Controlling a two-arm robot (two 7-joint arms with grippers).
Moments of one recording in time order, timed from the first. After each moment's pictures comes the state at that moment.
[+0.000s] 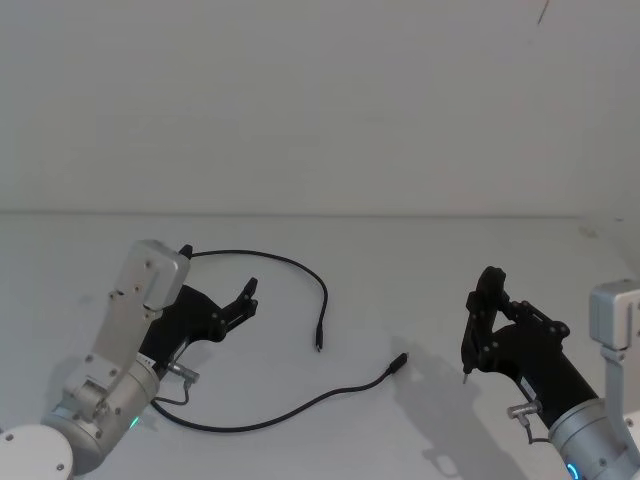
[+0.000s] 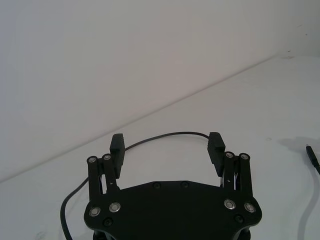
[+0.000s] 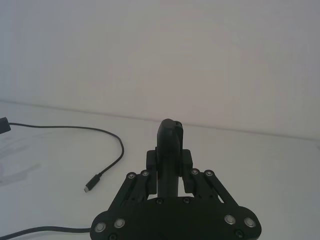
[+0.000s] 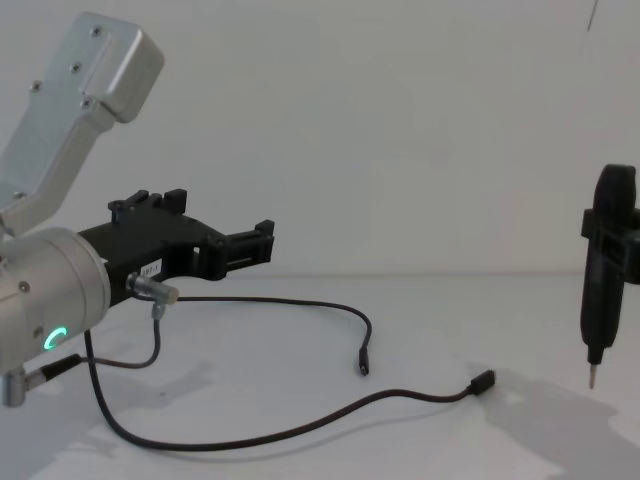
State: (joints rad) left arm -0.24 0.38 0.45 -1.63 -0.20 0.01 -0.01; right arm -0.01 0.34 -0.23 -1.77 0.29 0.03 0.07
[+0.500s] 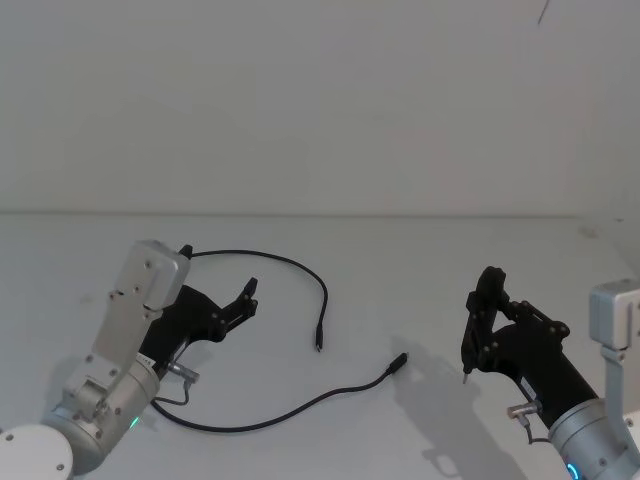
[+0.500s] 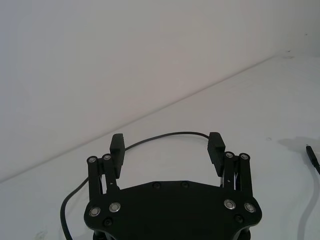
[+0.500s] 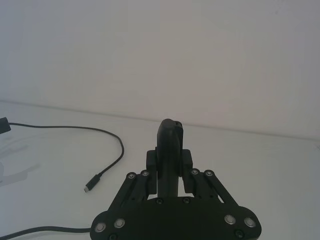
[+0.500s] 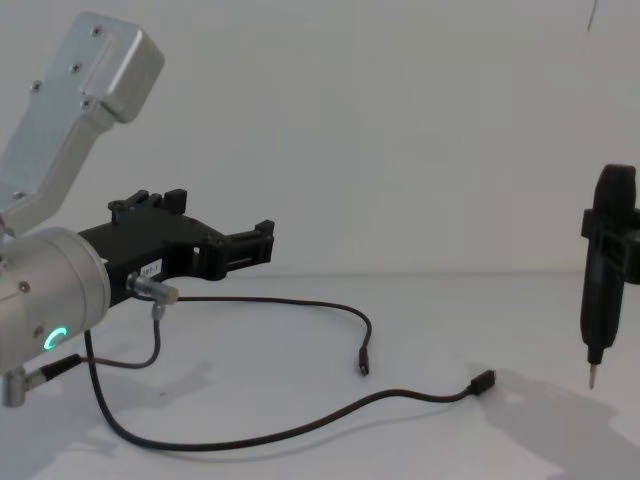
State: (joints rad) left arm -0.24 0.38 0.45 -1.63 -0.20 0.01 -0.01; right arm -0.01 0.34 -0.23 -1.77 0.29 0.03 0.07
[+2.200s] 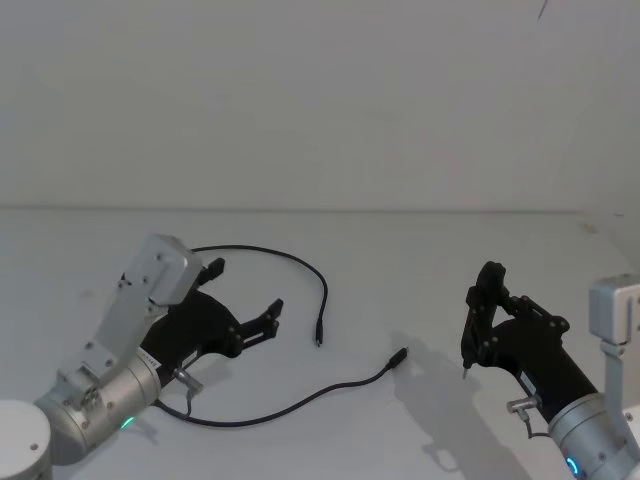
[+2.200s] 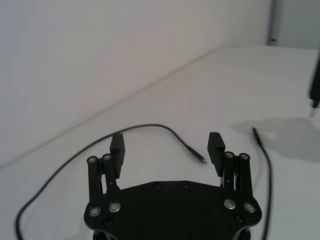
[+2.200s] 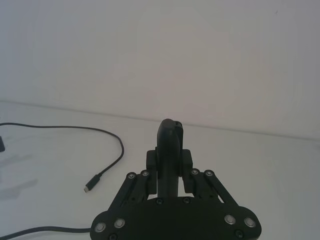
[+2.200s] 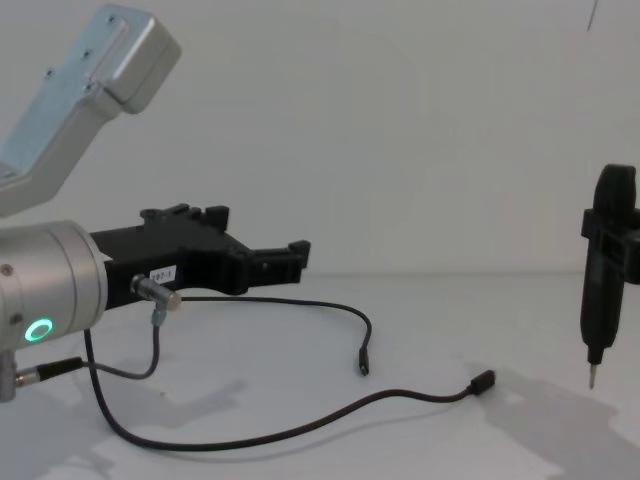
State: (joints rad) left arm -0.25 0.44 0.46 -1.67 -0.28 0.09 -0.20; right arm -0.01 0.34 -0.23 -1.77 0.29 0.03 0.07
